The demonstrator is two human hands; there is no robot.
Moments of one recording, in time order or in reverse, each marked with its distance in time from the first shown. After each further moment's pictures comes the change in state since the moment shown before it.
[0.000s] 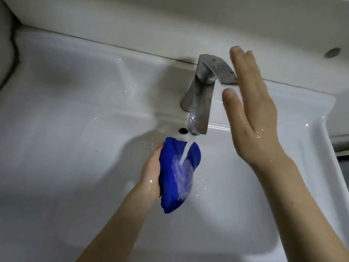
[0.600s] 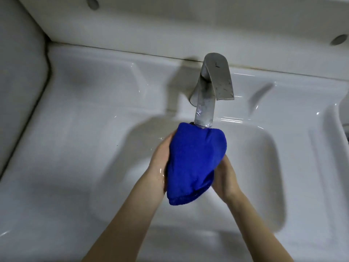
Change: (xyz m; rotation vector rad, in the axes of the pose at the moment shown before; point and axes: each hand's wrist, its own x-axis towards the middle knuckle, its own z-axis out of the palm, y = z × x) left_hand -0.040 0.028 0.017 0.054 0.008 -0.029; right_hand -0.122 0.031 0.079 1.183 -0.124 1.187
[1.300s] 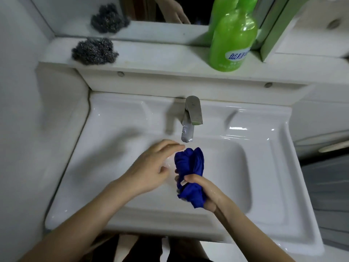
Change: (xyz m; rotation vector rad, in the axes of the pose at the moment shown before) left_hand -0.150 0.045 0.005 1.568 -0.229 0.917; right_hand -0.114 -0.055 0.029 0.020 -0.469 0.253
